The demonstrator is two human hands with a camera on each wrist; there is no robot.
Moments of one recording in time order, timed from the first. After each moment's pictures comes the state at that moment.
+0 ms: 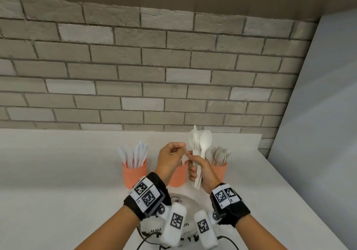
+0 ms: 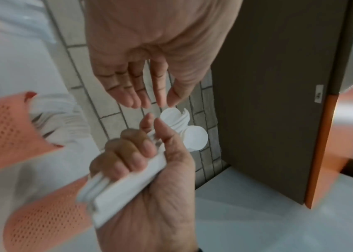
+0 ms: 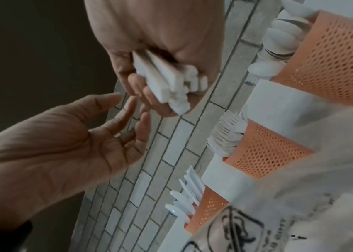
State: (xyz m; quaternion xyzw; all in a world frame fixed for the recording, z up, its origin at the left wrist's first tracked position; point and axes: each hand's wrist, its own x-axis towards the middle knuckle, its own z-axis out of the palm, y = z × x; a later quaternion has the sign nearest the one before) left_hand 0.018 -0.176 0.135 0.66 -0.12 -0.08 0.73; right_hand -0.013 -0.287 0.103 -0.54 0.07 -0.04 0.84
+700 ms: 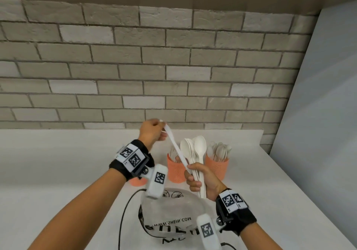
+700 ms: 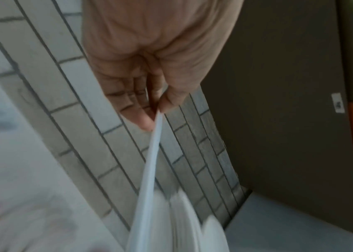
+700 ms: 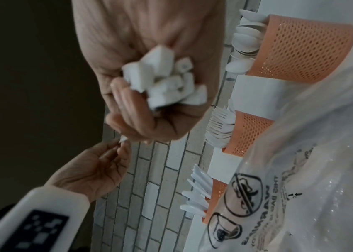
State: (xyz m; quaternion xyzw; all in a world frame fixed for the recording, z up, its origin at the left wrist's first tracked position) left_hand 0.079 -0.143 0.178 0.75 -0.10 -0.01 0.66; right_hand -0.035 -0.290 0.088 -0.48 -0.01 0.14 0.86
